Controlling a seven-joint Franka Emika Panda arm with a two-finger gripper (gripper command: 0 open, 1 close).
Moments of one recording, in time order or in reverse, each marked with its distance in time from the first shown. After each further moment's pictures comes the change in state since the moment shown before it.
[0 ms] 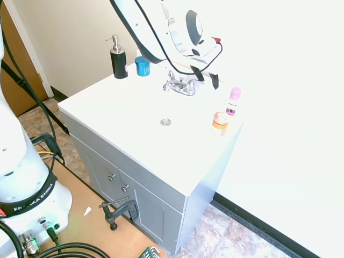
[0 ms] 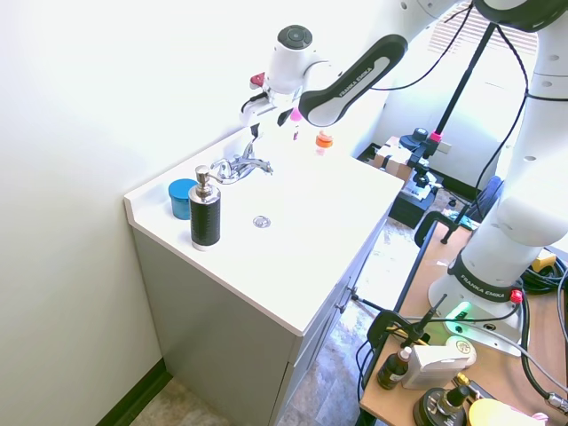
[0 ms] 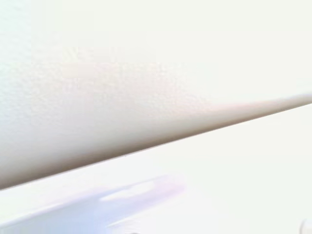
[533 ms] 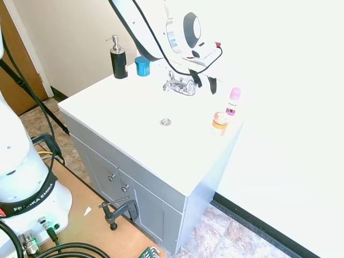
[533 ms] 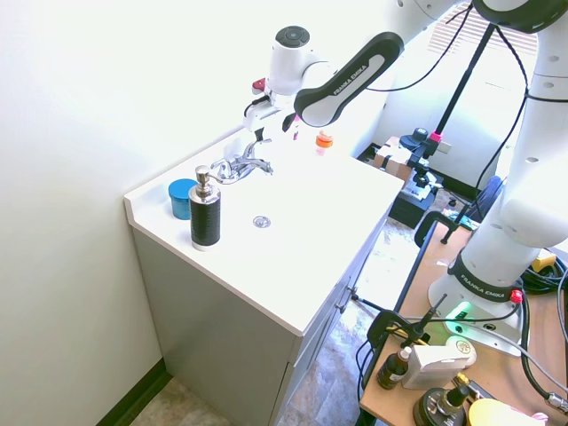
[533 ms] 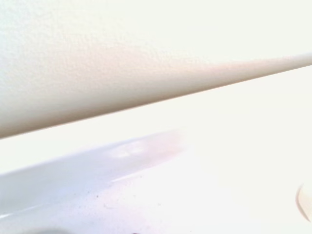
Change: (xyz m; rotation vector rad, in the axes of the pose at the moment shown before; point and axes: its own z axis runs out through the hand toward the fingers) arm -0.006 0.008 0.002 -0.072 -0.071 -0.023
